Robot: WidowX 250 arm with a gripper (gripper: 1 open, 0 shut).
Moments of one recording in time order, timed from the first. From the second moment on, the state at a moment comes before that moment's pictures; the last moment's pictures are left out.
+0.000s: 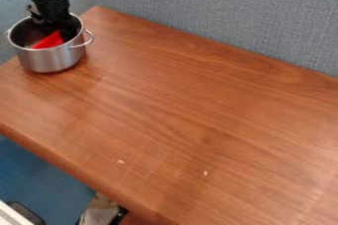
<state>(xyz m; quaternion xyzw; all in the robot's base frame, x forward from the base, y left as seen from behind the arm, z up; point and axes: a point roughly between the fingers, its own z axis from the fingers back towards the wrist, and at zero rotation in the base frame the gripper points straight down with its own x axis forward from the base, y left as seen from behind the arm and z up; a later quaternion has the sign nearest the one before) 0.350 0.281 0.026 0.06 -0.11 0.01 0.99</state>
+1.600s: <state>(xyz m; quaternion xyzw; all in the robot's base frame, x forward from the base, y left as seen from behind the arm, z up) 0.324 0.248 0.015 0.04 -0.10 -0.14 0.98</state>
